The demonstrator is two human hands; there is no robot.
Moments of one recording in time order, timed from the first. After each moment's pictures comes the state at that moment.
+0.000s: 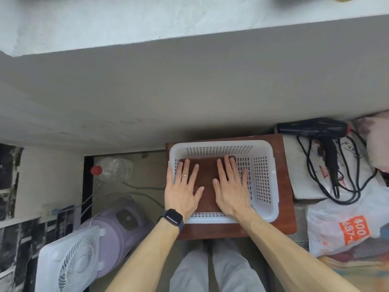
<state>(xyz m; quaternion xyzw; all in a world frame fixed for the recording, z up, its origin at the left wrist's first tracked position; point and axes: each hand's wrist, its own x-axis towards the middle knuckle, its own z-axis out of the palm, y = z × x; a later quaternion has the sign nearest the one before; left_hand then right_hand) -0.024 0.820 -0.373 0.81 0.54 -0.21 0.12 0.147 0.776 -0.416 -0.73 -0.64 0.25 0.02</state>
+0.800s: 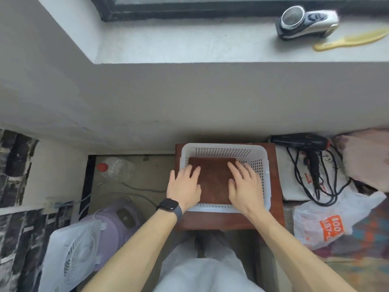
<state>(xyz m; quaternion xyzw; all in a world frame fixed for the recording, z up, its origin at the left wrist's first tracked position) -0.045 0.821 -0.299 0.78 0.55 -0.19 0.23 0.155 0.765 -0.319 -0.76 -0.61 0.21 0.04</state>
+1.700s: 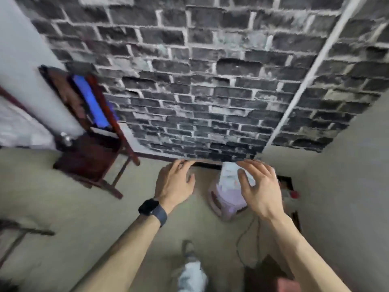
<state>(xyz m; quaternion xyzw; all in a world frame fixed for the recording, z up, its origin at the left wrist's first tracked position) -0.249 0.328 -0.098 0.07 0.98 0.19 0.00 -0.225 0.574 -0.100 0.04 -0.93 0.30 0.19</state>
